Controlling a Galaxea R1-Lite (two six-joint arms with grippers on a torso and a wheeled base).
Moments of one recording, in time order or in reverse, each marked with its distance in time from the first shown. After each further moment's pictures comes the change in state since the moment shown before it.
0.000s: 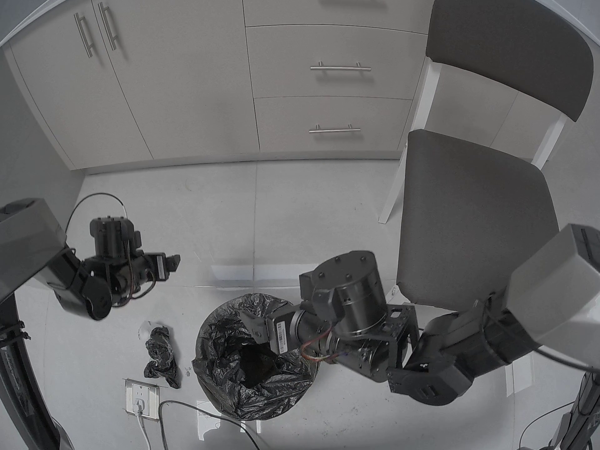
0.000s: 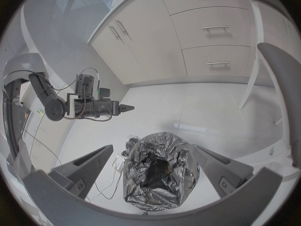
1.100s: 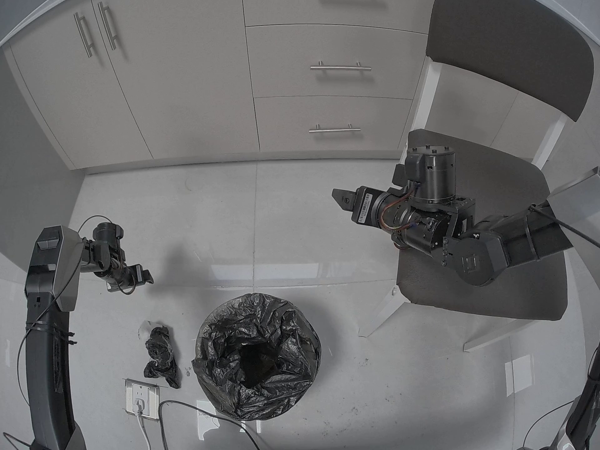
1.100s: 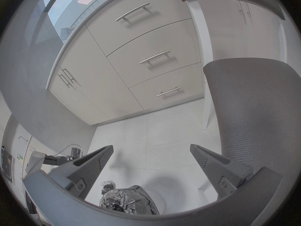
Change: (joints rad) left arm 0.302 0.652 -1.201 1.051 -0.139 -0.045; right arm -0.371 -0.032 -0.251 0.117 0.012 0.095
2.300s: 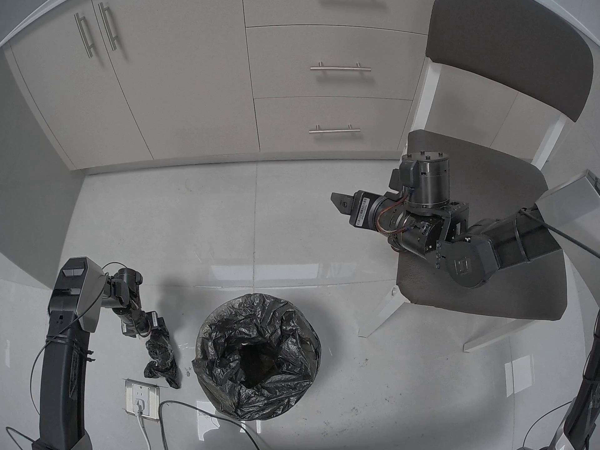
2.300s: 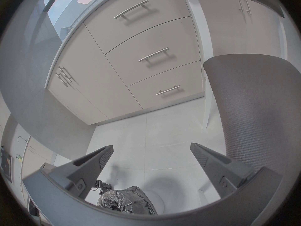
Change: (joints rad) left arm -0.024 0.219 -0.006 0.069 0.047 -0.037; right arm -0.016 0.042 -0.011 -0.012 0.001 0.006
